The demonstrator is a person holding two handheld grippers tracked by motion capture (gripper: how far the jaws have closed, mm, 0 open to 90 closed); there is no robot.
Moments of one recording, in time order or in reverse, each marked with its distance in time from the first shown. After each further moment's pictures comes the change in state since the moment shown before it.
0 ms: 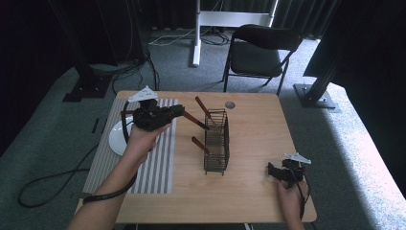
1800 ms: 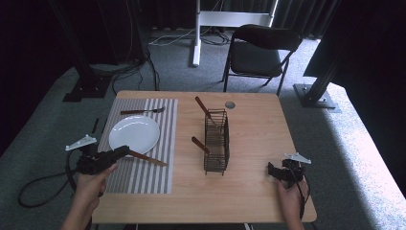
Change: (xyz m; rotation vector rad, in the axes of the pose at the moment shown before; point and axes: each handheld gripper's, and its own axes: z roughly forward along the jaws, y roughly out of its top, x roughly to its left) left arm 0.069 -0.150 -0.108 0.051 0.155 -0.322; right arm 0.000 0.000 0.000 0.000 -0.002 0.001
